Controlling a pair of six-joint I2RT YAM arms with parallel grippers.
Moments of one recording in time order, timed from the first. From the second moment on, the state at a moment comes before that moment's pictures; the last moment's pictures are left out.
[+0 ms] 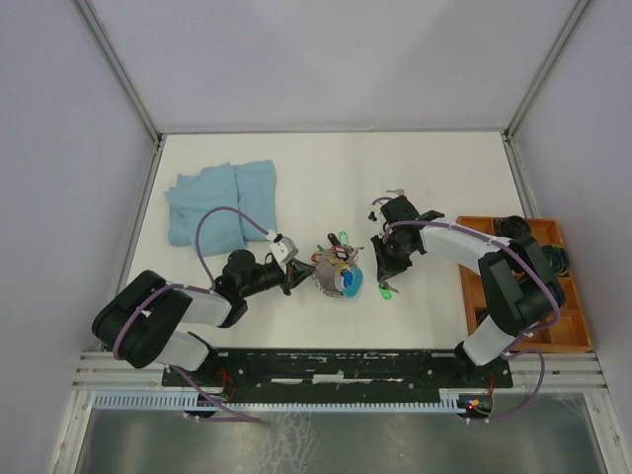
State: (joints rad) left arm -0.58 1.43 0.21 1.04 0.53 -0.01; right arm 0.48 1.63 0.95 -0.59 -0.25 0.22
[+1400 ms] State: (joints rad) left arm -0.58 1.43 0.22 1.03 0.54 -0.01; right arm 0.50 1.70 0.98 -0.58 -0.25 0.19
